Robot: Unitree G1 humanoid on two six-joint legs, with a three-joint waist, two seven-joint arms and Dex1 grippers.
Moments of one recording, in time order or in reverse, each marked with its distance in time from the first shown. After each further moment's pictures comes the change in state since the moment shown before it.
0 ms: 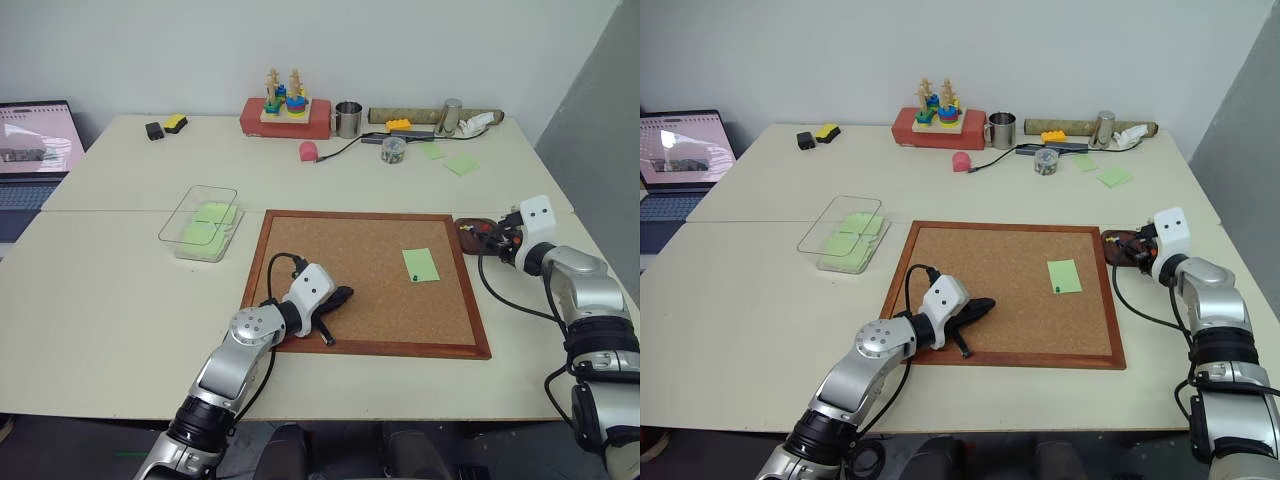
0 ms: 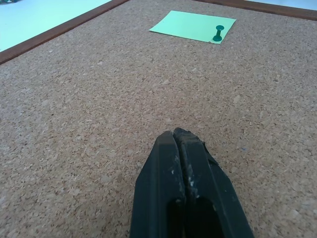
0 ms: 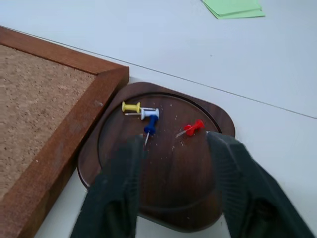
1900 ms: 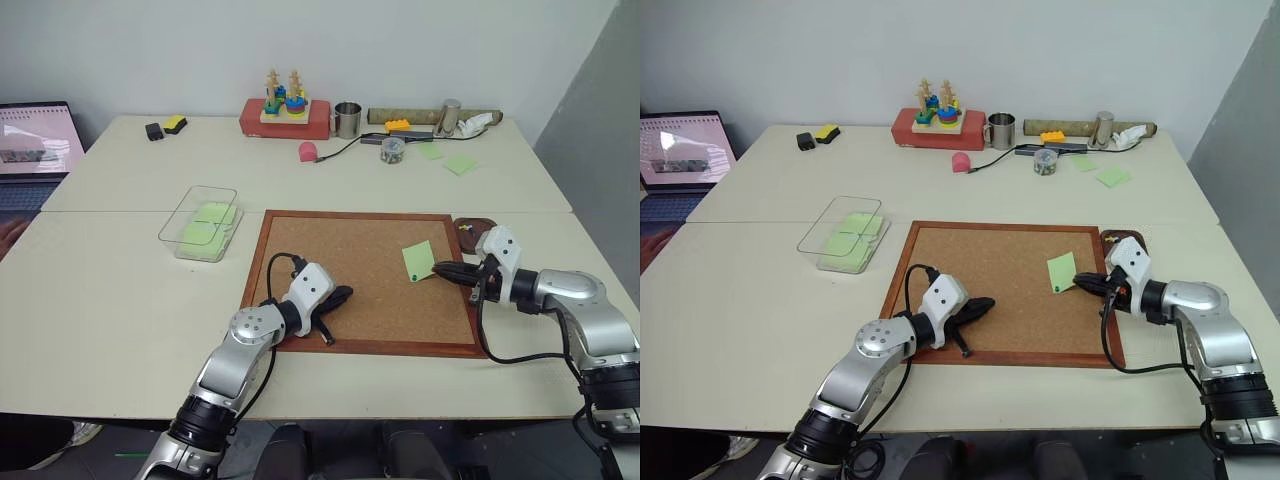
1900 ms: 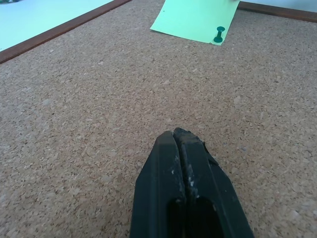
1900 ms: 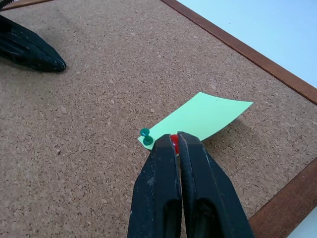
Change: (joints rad) left arm -0.003 -0.008 0.009 0.005 0.000 0.000 -0.003; right arm 0.284 -0.071 0.111 -0.513 0.151 0.021 0.412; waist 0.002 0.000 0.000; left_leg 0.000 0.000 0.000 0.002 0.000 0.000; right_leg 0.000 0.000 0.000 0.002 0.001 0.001
